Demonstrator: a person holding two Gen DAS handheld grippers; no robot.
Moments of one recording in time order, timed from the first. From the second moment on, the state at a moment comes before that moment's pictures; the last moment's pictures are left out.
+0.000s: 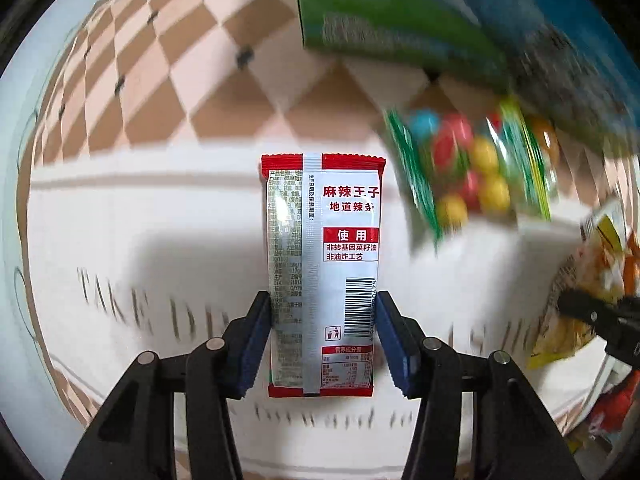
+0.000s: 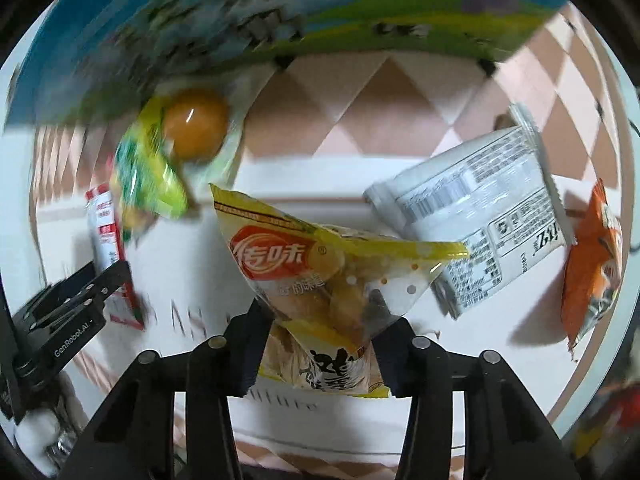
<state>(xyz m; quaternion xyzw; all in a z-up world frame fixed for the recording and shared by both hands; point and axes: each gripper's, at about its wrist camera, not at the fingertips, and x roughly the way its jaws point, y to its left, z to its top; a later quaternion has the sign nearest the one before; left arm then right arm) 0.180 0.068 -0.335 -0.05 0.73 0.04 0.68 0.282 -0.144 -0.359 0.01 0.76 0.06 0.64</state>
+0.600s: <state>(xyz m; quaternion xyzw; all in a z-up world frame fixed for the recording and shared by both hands) 0.167 0.056 -0.332 -0.07 0.73 0.05 0.68 0.229 -0.110 -0.381 -0.05 0.76 0.05 0.65</state>
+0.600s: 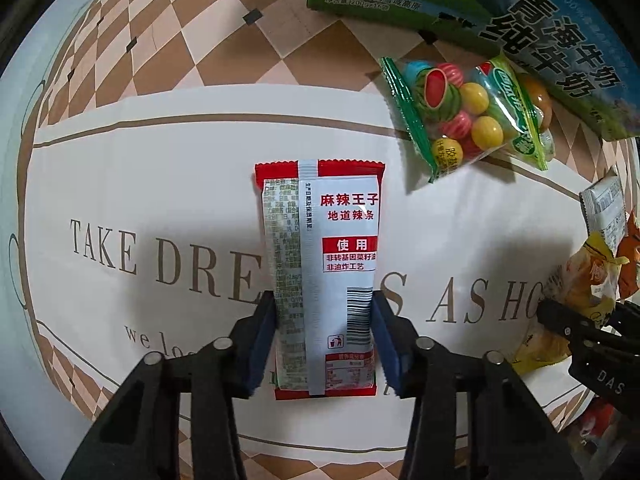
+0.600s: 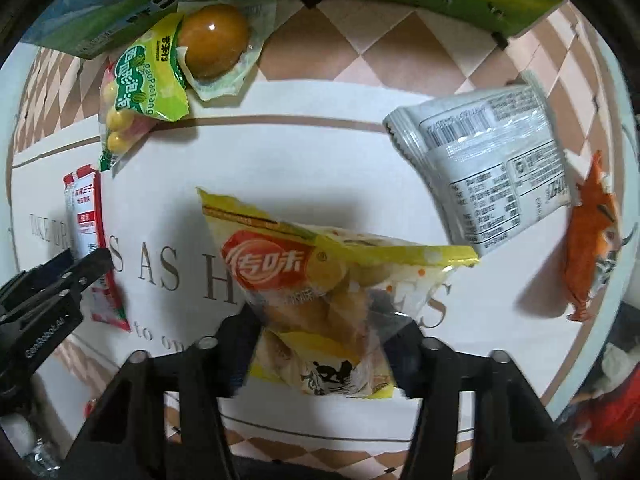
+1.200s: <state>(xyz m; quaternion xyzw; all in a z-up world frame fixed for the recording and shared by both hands) 0.177 0.026 -0.215 -0.09 0.68 -0.01 0.72 0.232 -0.147 -0.311 0.06 0.74 0.10 0.67</state>
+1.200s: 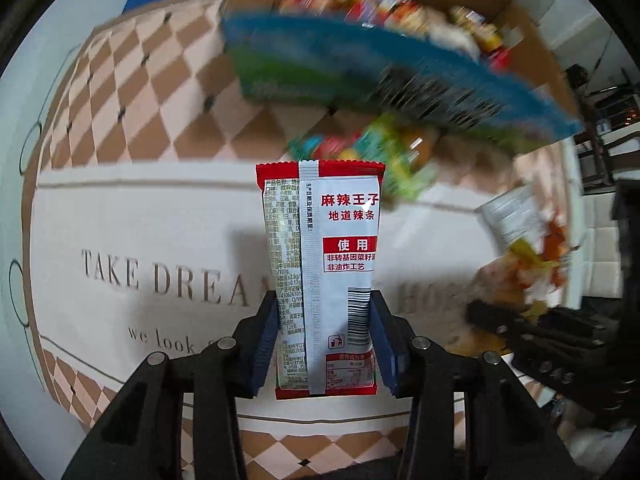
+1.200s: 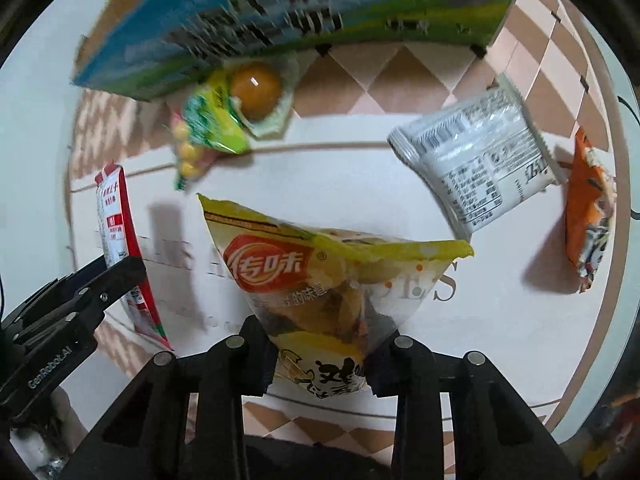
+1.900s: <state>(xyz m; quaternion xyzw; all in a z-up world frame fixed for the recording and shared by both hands) 0.355 0.032 -0.131 -0.08 0.63 -0.06 0.77 0.386 -0.171 -0.127 0.06 0.63 0.14 0.76</state>
